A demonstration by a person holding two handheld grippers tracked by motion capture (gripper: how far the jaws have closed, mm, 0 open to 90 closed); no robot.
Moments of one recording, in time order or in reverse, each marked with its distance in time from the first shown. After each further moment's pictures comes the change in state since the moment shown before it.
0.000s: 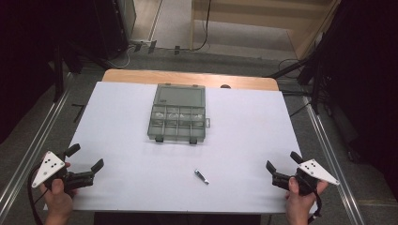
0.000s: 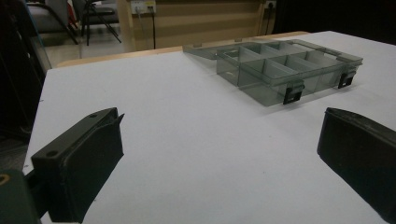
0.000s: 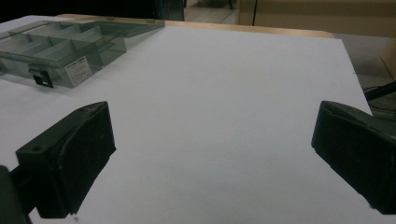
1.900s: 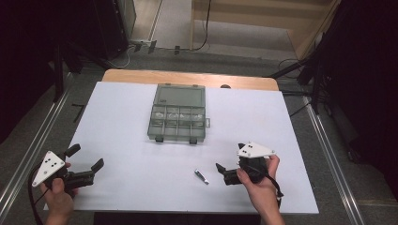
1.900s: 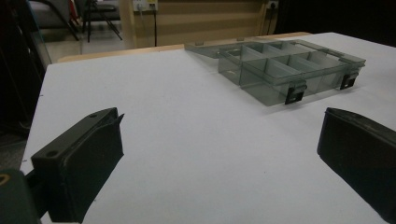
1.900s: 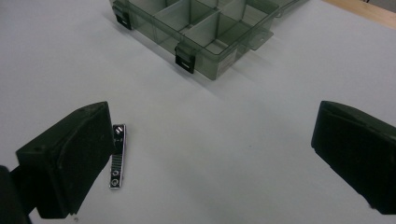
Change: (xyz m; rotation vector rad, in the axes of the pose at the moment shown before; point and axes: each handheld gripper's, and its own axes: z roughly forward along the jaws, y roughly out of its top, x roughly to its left) left arm 0.001 -0.001 0.001 0.005 0.005 -0.016; right arm 0.127 0.068 0.052 0.295 0.262 -0.257
